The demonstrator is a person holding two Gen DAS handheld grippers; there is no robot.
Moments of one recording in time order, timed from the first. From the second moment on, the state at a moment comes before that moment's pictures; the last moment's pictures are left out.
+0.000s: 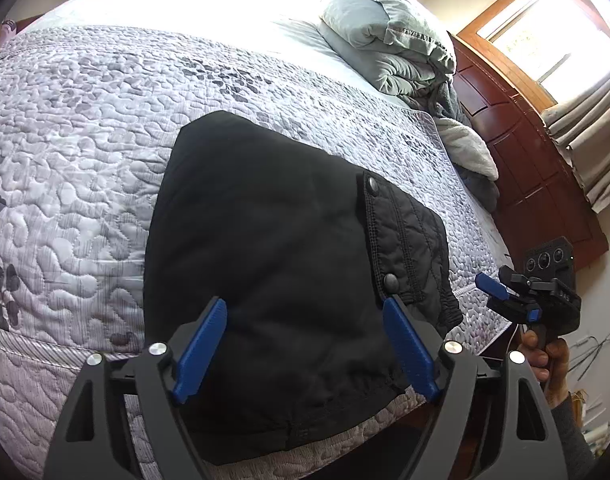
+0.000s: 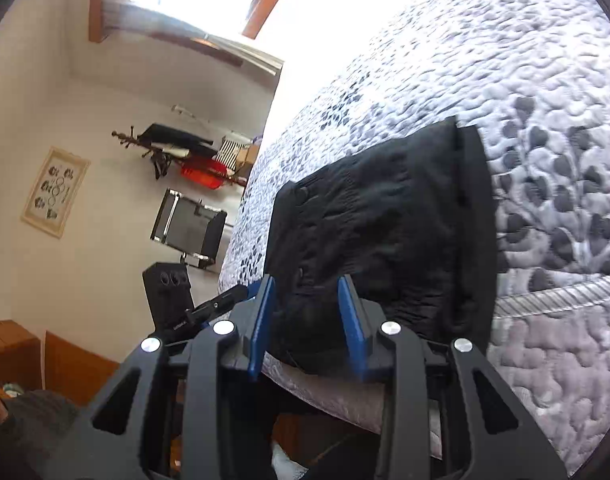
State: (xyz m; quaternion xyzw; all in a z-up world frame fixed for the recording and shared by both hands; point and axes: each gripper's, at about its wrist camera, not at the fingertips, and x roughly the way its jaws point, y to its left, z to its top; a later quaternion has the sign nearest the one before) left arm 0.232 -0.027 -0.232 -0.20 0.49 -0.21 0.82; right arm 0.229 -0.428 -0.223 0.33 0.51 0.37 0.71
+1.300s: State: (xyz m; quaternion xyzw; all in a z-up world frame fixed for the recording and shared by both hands) left arm 0.330 0.084 -0.292 -0.38 0.58 -0.32 0.65; right arm 0.261 -0.504 -0.264 0.35 0.60 0.29 0.66
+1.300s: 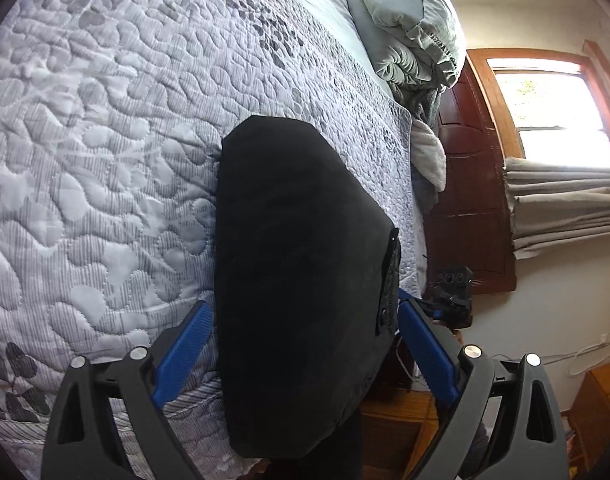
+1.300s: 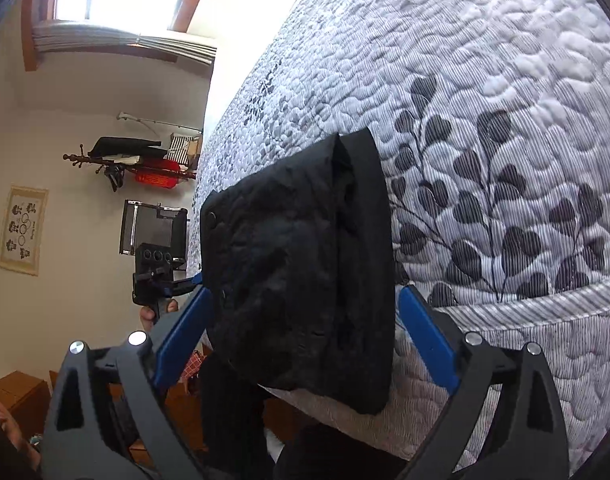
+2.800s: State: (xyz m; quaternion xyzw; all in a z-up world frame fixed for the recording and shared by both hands) left arm 0.335 0.004 -0.315 -0.31 0.62 -0.34 0.63; right arm 0.248 -0.486 -0.301 0.38 0.62 0.33 0.61
